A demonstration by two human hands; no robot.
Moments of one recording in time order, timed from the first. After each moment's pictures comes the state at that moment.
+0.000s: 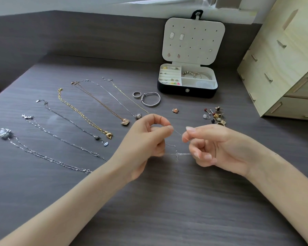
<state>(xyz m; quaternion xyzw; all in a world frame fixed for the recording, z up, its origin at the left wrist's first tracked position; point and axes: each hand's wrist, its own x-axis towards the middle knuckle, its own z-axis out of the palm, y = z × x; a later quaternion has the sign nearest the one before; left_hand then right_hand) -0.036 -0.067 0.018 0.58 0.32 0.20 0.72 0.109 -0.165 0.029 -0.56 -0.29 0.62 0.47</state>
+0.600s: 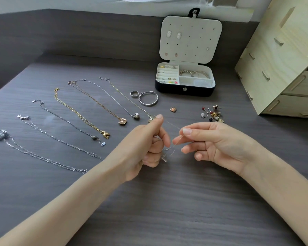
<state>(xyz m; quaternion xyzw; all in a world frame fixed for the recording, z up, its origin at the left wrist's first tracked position) -0.034 -0.062 0.018 0.56 0.34 0.07 0.75 0.105 -0.163 0.027 -0.60 -0.23 0.56 0.52</state>
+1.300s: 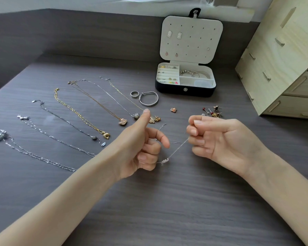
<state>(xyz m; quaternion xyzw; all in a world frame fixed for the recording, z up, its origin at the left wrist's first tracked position) -0.038 -0.050 0.021 0.49 0.36 0.01 0.80 0.109 -0.165 0.031 -0.52 -0.20 0.59 0.59</state>
